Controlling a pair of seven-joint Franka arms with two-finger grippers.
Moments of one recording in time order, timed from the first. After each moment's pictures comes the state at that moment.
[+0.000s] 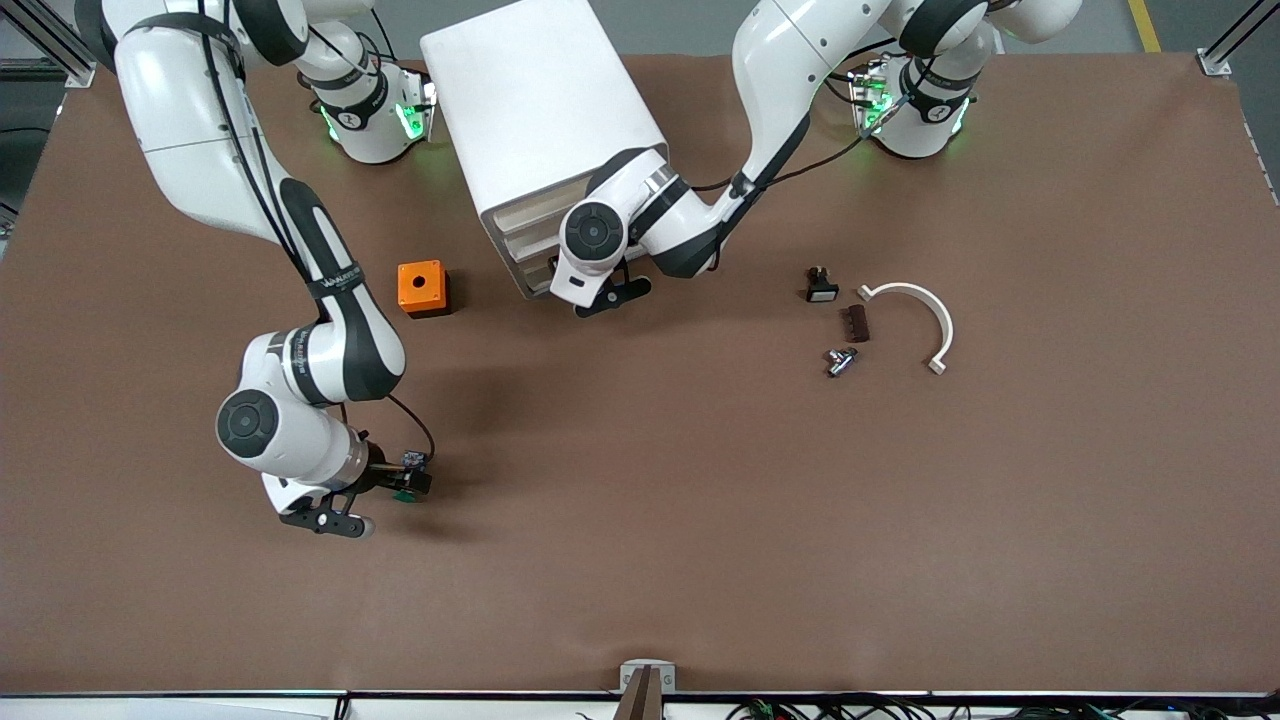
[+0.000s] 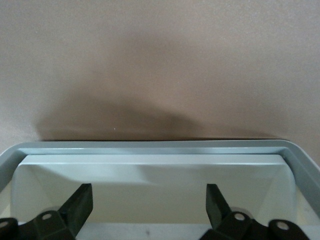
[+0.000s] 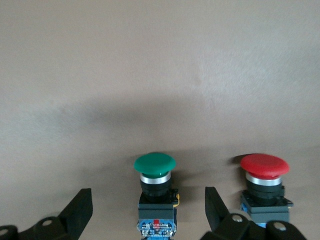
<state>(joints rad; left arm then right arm) -0.84 0.81 -0.20 -1.43 -0.30 2.06 -1.19 0.17 0.72 0.01 -1.53 0.09 2.31 0.31</state>
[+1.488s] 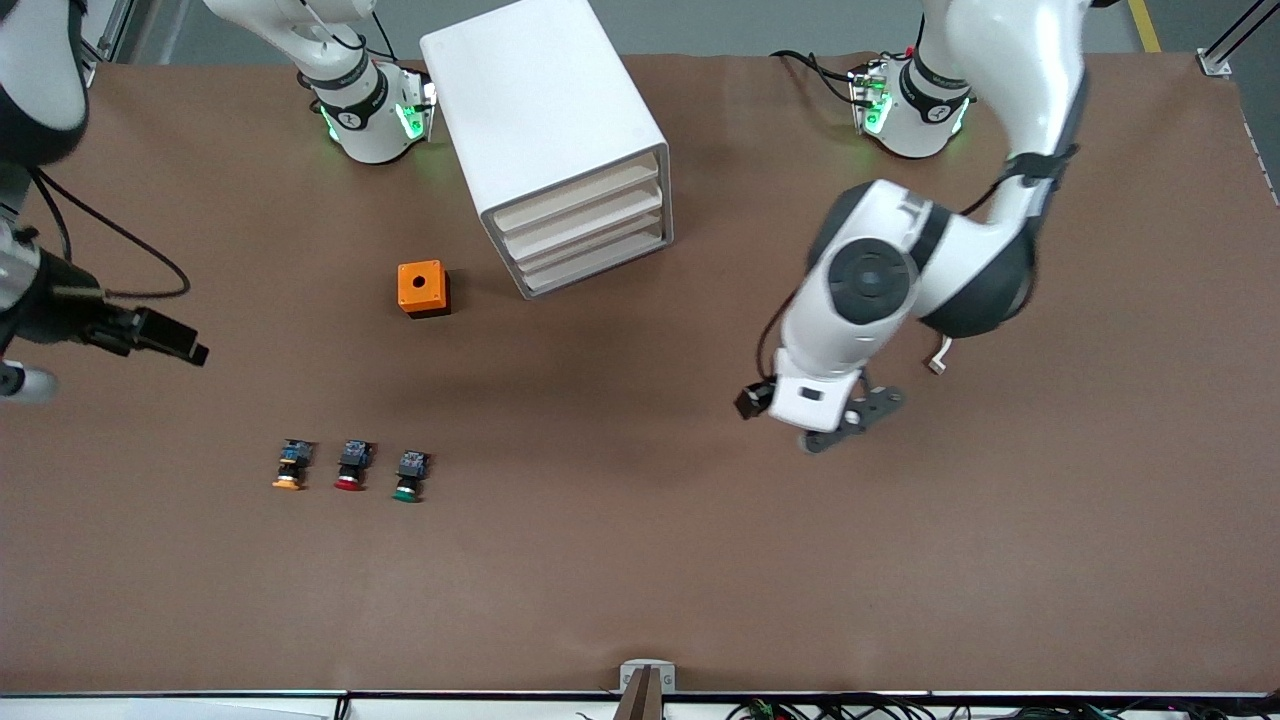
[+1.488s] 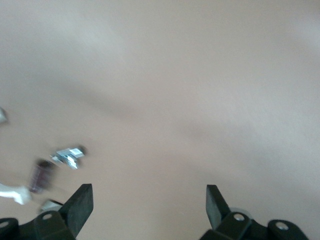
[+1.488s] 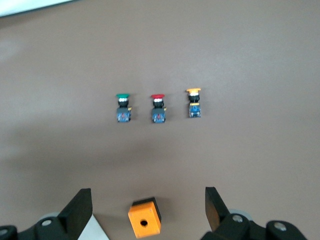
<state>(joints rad) -0.33 0.50 -0.17 -1.41 0.06 1.89 -0.96 0.00 0.15 0.00 -1.46 0.09 1.62 0.12</state>
